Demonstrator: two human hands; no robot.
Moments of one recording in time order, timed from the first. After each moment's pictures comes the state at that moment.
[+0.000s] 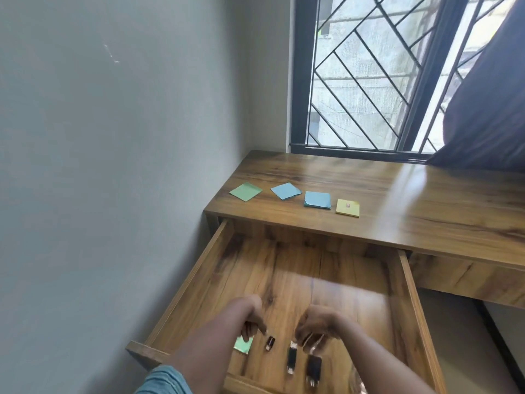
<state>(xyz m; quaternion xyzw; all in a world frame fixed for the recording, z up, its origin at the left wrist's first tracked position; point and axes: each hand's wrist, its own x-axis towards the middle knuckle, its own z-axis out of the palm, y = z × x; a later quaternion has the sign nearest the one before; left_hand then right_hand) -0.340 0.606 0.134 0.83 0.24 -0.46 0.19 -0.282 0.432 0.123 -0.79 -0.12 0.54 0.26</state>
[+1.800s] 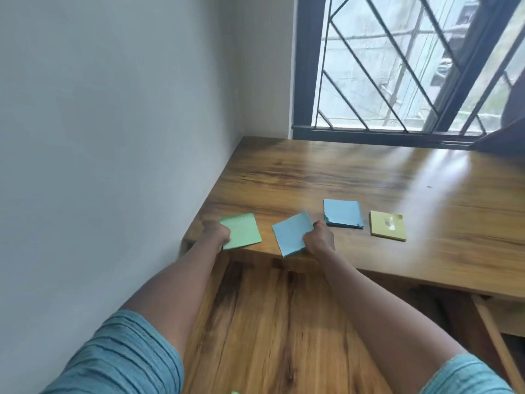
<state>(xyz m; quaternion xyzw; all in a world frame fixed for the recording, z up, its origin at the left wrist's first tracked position) -0.061 0.830 0.117 0.78 0.46 -0.06 0.41 -0.030 0.597 0.140 -0.89 0.07 0.13 0.42</state>
